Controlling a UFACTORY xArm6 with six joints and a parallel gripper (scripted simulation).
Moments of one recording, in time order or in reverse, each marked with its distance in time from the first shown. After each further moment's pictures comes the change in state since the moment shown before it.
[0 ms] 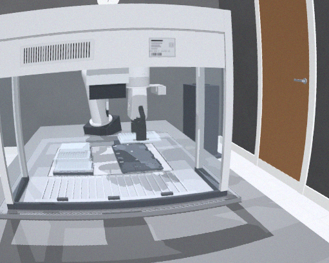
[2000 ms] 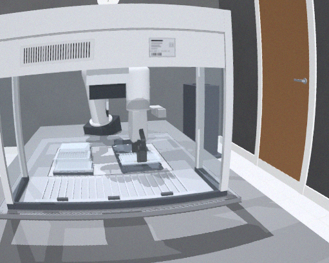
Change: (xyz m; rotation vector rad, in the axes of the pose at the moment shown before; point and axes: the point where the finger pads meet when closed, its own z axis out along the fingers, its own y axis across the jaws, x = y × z) arm 0.000 0.000 0.070 0.000 0.000 0.000
